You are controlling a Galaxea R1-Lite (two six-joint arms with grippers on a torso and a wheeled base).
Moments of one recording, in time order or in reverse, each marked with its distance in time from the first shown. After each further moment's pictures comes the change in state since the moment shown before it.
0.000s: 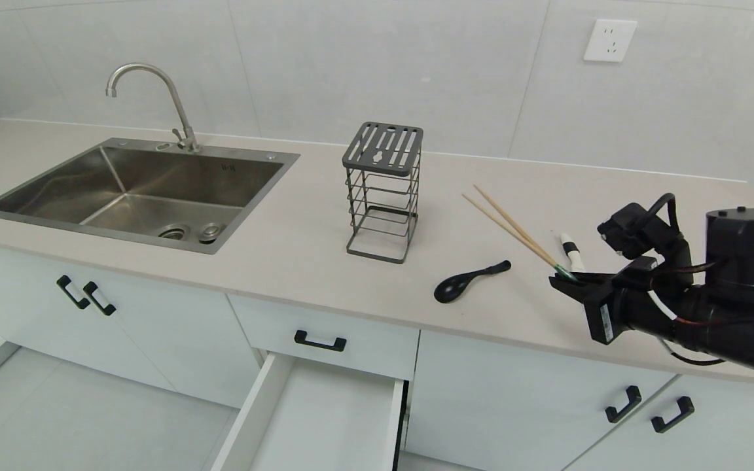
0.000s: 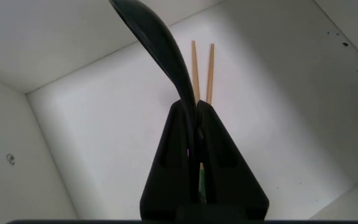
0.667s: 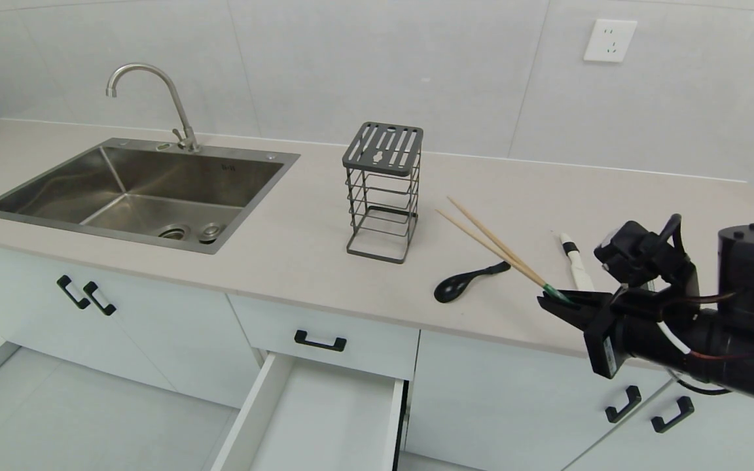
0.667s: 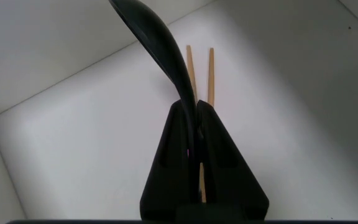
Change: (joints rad) left arm 0.000 0.000 0.000 0.000 0.000 0.000; right arm 0.116 -0.076 0.066 0.001 0.001 -0.036
